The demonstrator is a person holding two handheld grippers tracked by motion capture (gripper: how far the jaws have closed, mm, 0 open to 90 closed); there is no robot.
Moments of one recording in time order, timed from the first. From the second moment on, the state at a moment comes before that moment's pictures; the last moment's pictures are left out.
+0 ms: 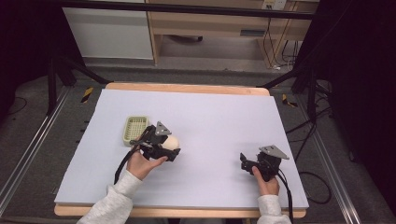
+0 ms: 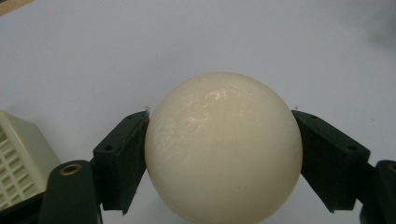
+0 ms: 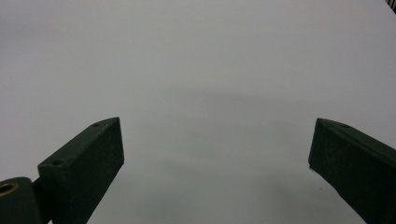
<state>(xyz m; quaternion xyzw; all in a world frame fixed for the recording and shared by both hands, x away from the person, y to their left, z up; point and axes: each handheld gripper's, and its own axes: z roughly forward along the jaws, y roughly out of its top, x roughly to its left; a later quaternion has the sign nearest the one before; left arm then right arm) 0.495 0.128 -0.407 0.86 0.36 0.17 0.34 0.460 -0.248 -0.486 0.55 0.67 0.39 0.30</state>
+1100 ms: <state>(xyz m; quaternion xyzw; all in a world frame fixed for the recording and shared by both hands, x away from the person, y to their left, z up) 0.506 0.179 -0.395 0.83 0.40 0.19 0.33 0.461 -0.248 -0.487 0.56 0.67 0.39 0.30</state>
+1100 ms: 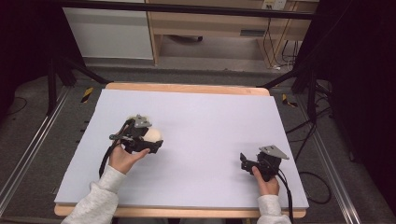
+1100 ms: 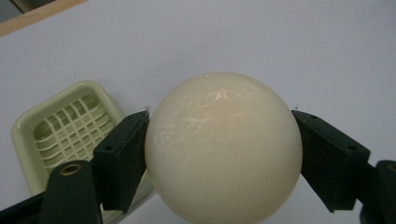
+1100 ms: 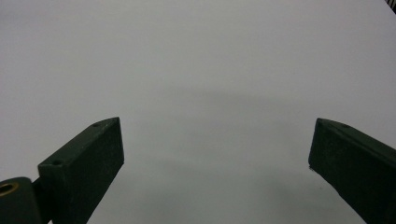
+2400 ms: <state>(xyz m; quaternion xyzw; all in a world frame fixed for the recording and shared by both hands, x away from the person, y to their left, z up) 0.545 0.226 -0.394 0.80 0.46 0.21 0.31 0.461 -0.248 -0.487 0.56 0.67 0.39 0.29</state>
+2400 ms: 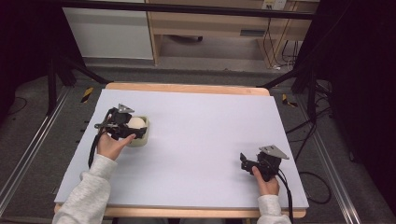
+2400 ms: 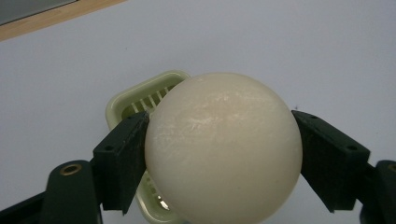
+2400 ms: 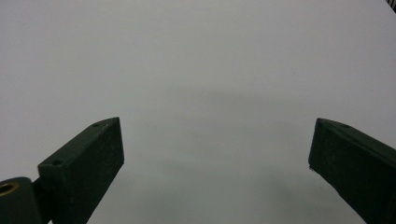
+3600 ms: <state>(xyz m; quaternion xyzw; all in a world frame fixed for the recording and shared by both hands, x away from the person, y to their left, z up) 0.572 0.233 -0.420 0.79 0.50 0.20 0.29 0.461 -0.248 -0.487 0.56 0.67 0.39 0.29</state>
